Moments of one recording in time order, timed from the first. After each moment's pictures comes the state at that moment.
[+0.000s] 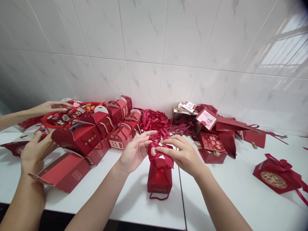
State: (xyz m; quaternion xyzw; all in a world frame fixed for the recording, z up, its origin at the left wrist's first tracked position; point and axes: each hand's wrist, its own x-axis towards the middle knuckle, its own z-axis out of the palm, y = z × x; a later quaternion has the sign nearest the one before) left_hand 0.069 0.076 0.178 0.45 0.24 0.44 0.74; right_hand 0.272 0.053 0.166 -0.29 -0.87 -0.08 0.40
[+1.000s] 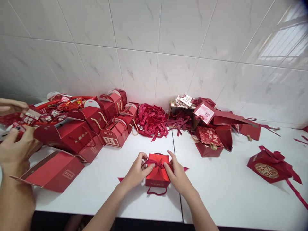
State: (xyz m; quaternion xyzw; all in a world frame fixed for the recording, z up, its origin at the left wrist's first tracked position) left_hand 0.068 0.063 0.054 0.69 0.49 0.32 0.43; right_hand 0.259 0.019 0.046 -0.60 -0.61 0.34 0.39
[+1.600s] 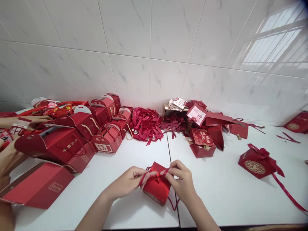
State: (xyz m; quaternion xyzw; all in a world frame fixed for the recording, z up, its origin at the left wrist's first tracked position) left_hand 0.062 0.059 0.106 0.73 0.34 0.15 0.58; right_hand 0.264 0.007 0.064 -0.53 -0.66 0.16 0.51
